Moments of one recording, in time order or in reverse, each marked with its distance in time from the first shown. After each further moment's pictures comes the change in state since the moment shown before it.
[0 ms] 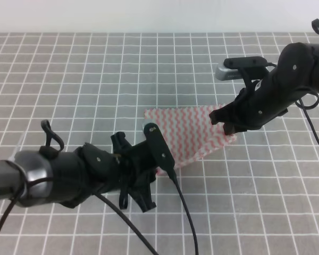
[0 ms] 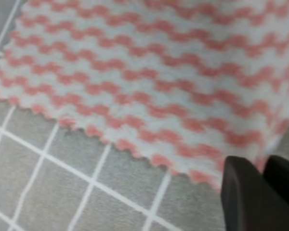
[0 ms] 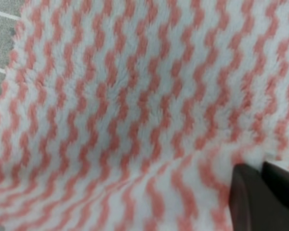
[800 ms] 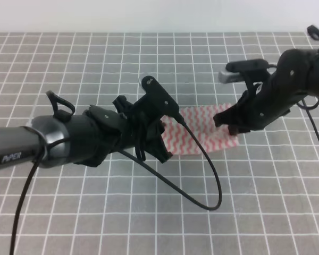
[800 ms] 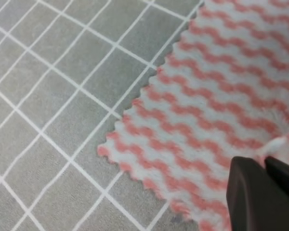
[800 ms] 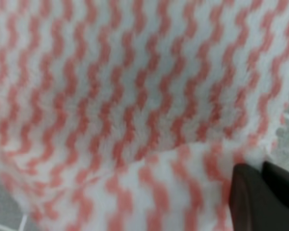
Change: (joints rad) left arm 0.048 0.094 -0.222 -0.178 -0.029 0.000; right arm -0.011 0.029 0.000 -0.046 -0.053 -0.003
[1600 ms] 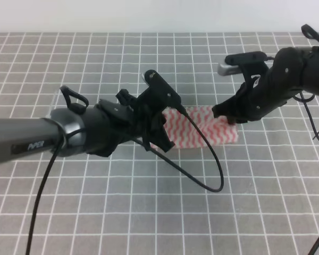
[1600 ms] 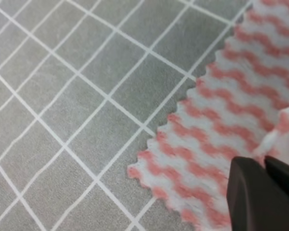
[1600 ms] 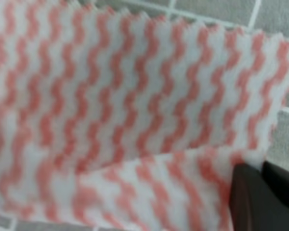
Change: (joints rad) left arm 0.030 0.108 -0.106 -0.013 -0.037 0.001; right arm -0.019 0.068 -0.060 -0.021 -0.059 -0.002
